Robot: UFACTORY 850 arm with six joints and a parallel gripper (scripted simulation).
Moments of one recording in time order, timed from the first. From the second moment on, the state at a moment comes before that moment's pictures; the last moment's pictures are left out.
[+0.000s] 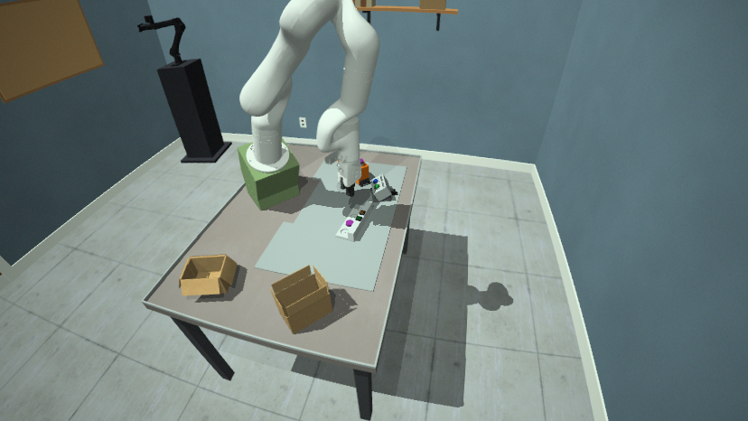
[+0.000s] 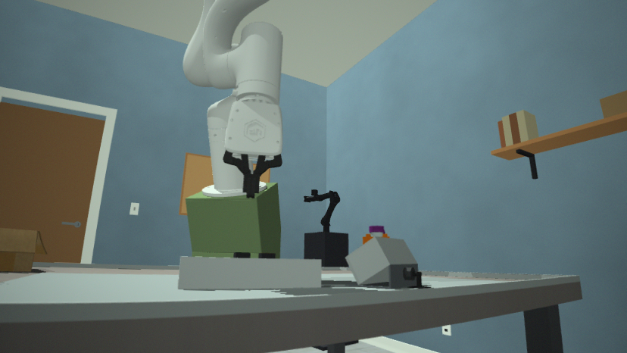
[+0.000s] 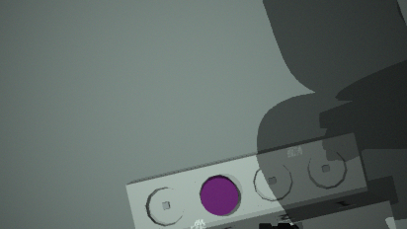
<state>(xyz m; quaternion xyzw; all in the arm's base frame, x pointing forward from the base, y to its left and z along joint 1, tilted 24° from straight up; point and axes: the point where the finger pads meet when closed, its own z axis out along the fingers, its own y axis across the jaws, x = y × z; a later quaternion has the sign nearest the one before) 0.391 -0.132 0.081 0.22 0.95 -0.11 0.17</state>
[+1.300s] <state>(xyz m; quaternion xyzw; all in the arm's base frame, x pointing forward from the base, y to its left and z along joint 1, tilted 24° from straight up) 0.450 -0.002 0.025 0.60 0.77 -0.03 0.20</state>
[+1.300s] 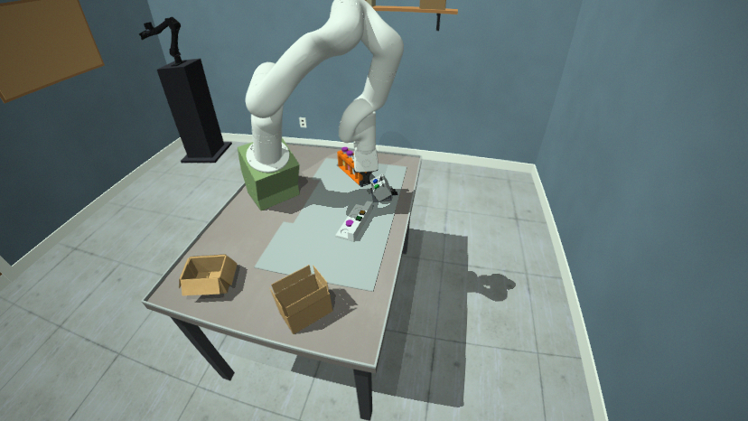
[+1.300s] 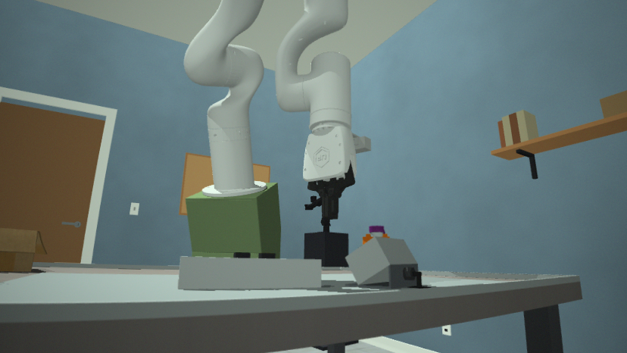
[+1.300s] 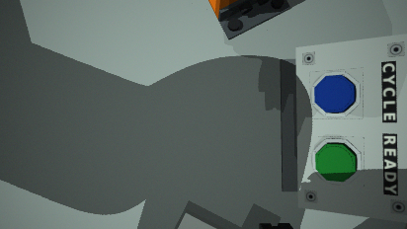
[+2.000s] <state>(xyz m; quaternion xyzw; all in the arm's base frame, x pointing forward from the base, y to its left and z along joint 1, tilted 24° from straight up) 0.485 0.076 -0.010 0.60 0.77 -0.03 0.21</state>
